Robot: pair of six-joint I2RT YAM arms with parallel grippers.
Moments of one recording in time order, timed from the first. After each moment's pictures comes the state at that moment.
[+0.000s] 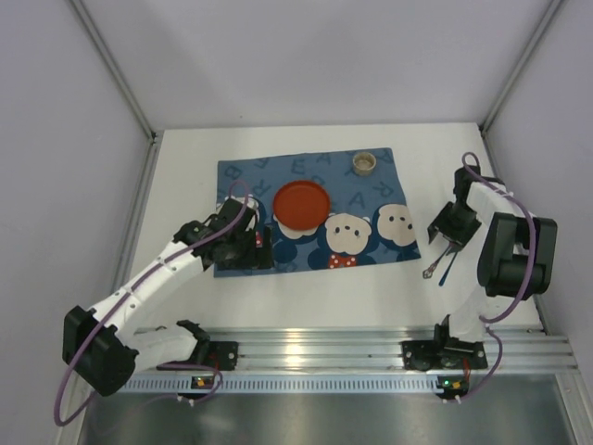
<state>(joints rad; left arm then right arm) -0.58 1.15 0.94 -0.86 0.00 -0.56 -0.16 1.70 1.15 -0.91 0.07 0.57</state>
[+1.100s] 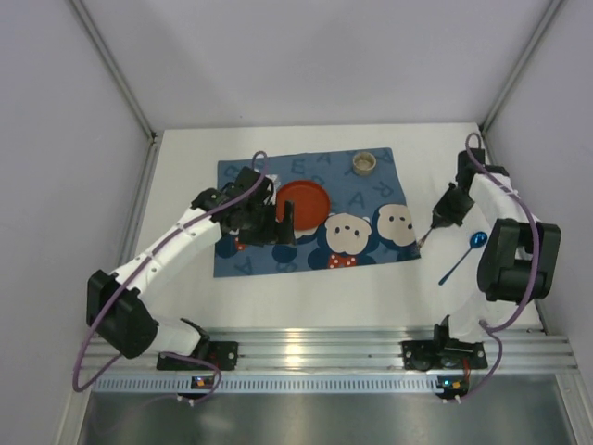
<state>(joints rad) -0.58 1.35 1.18 -0.92 0.08 -0.50 -0.16 1.72 1.19 -0.86 -0.02 0.53</state>
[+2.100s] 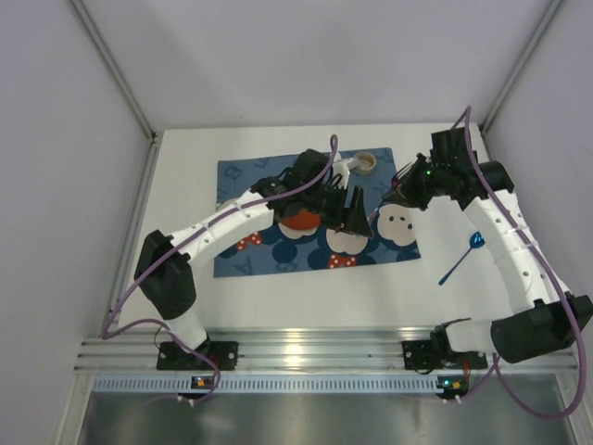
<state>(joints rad) -0.80 1.71 1.51 -0.45 0.59 -0.58 0.25 1.31 1.44 -1.00 -0.23 0.89</state>
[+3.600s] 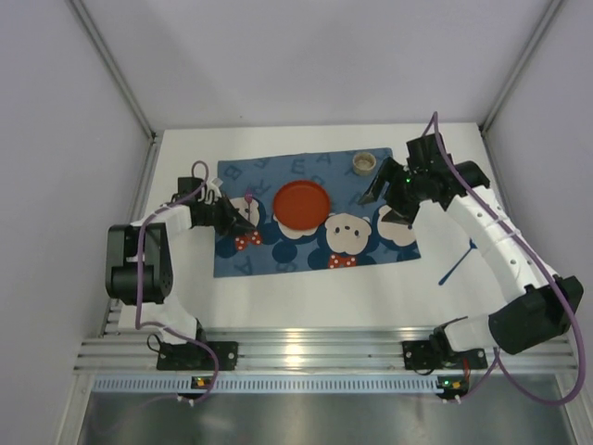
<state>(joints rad) 0.03 1.68 0.91 -0.25 0.77 -0.56 0.35 1.37 1.41 -0.98 -0.23 0.83</state>
